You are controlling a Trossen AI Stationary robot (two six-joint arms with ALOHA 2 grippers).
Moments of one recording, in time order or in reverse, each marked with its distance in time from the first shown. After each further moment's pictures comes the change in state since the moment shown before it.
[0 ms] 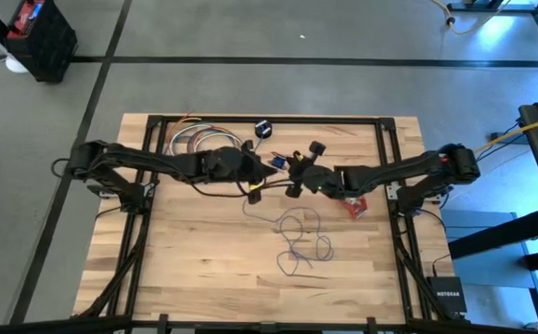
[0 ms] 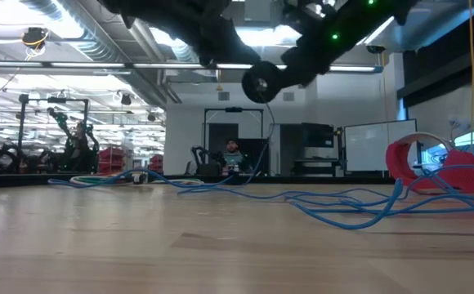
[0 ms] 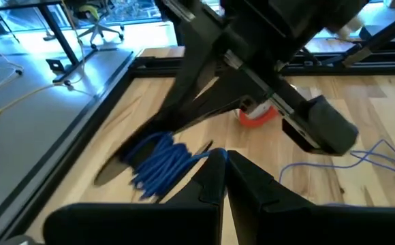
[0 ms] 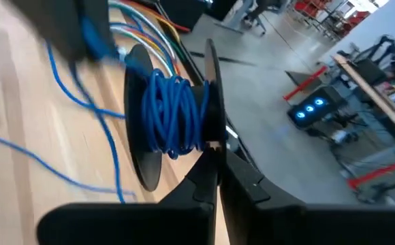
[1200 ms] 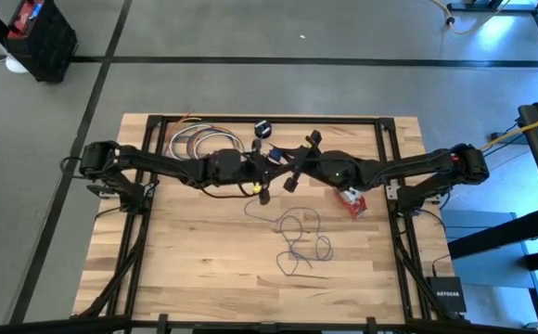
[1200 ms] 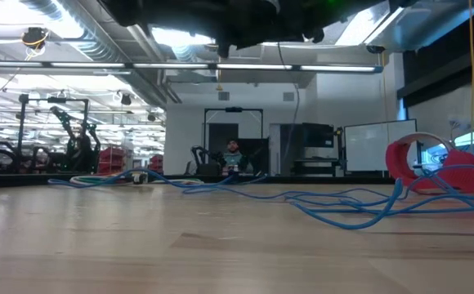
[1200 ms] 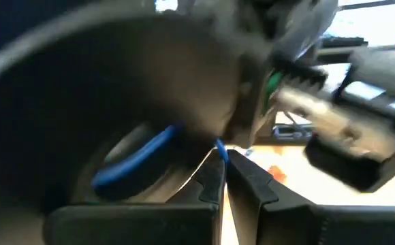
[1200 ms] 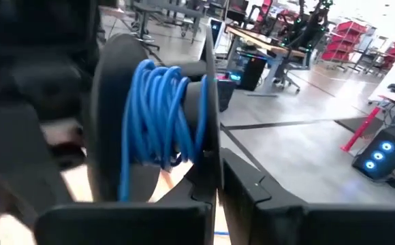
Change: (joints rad) left arm -0.015 0.098 -0.001 0.357 0.012 0.012; right arm -0.028 -0.096 0.002 0.278 -0.224 0.024
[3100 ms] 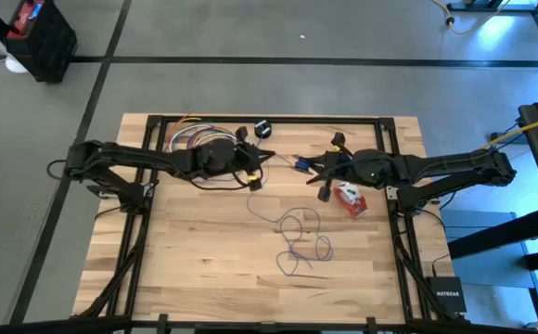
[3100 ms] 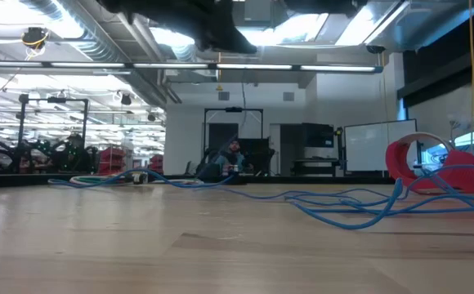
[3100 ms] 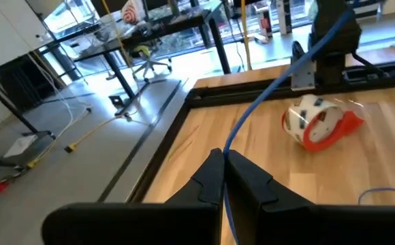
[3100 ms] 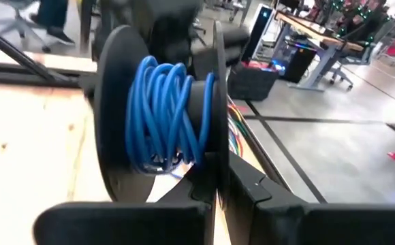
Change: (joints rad) left arm 0.057 -0.146 -0.002 -0.274 -0.144 0.174; right arm 0.072 -0.325 0.001 -0.462 -0.106 0.023
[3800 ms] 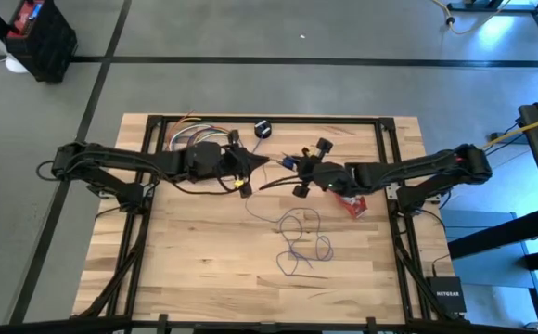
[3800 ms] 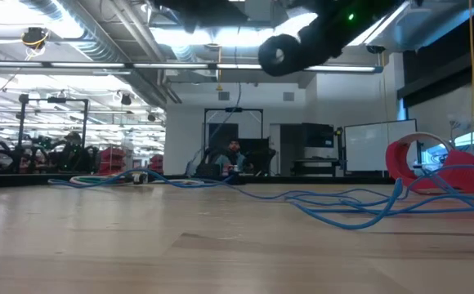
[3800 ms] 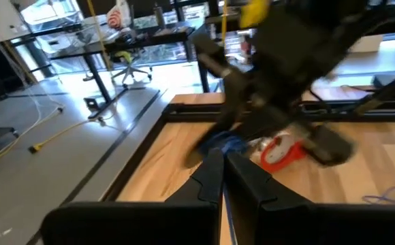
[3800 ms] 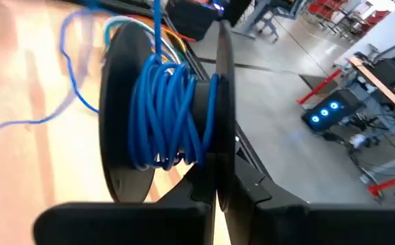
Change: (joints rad) left arm -0.074 -0.116 0.002 -0.078 0.008 -0.128; right arm -0.033 0.300 -0.003 0.063 0.297 -0.020
